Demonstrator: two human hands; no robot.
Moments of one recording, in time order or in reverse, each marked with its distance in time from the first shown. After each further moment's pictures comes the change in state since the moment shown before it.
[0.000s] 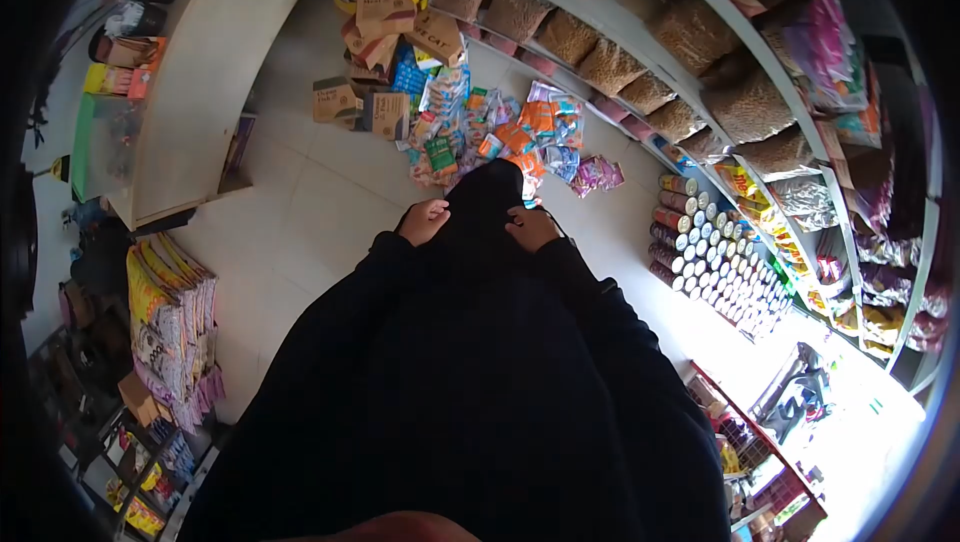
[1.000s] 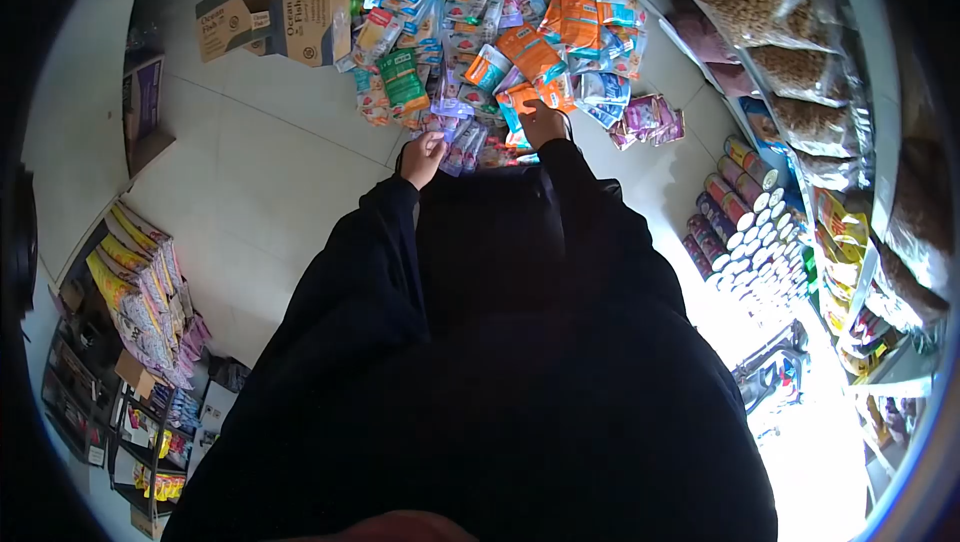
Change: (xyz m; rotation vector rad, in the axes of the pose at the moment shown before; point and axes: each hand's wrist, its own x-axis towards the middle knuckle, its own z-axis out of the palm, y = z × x) left_hand 0.161 -0.289 0.151 -0.018 0.167 -0.276; right_hand 0.253 0.286 0.154 0.024 0.051 0.320
